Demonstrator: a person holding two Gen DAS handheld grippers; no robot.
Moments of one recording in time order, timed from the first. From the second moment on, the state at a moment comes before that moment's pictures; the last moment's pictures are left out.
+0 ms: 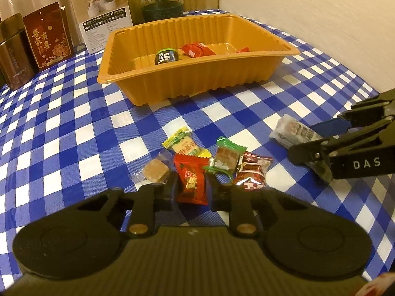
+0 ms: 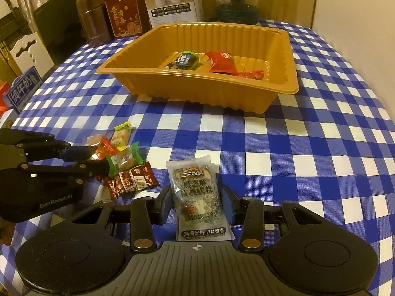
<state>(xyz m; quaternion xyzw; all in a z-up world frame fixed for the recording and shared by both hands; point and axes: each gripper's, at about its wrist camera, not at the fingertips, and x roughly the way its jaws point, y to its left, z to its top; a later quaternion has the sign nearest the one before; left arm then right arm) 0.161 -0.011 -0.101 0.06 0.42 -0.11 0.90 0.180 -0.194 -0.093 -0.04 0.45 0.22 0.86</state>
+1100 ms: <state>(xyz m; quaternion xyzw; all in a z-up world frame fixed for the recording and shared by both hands) 0.089 -0.014 -0.018 0.00 0.42 -0.08 0.90 0.102 -0.204 -0.037 0.04 0.43 0.18 0.89</state>
